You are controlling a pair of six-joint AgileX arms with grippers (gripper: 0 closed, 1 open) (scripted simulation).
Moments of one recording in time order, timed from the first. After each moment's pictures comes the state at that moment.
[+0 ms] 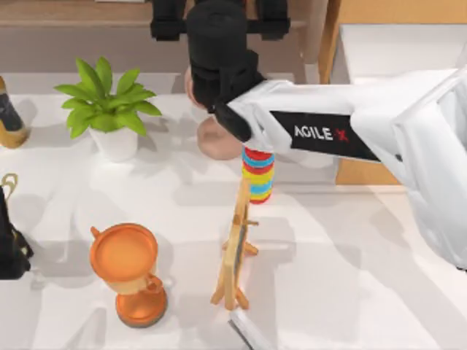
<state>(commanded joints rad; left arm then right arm) 0.00 0.00 0.00 0.00 0.00 0.00 0.69 2.51 1.88 0.62 0.73 0.01</state>
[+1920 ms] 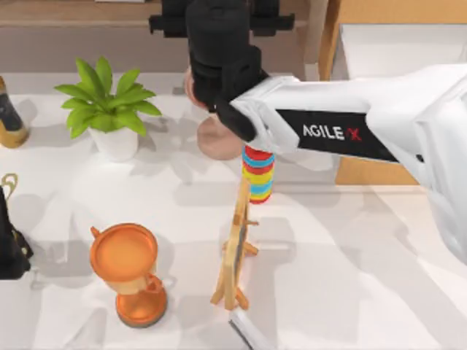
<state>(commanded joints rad) 0.00 0.00 0.00 0.00 0.00 0.00 0.72 2.41 1.79 0.62 0.75 0.02</state>
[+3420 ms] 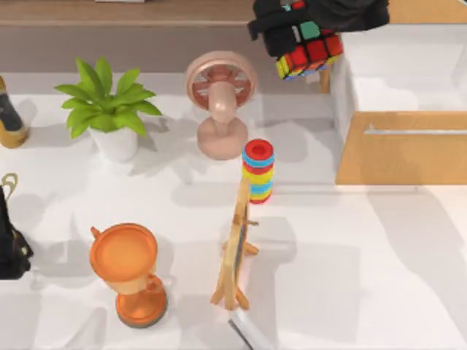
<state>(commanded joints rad) 0.00 0.00 0.00 0.00 0.00 0.00 0.52 2.07 2.05 -0.98 0.16 0.14</state>
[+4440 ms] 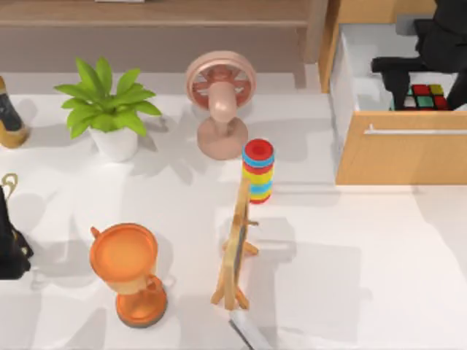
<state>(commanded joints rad) 0.00 0.00 0.00 0.00 0.00 0.00 0.13 2.47 2.33 -1.43 0.00 0.15</state>
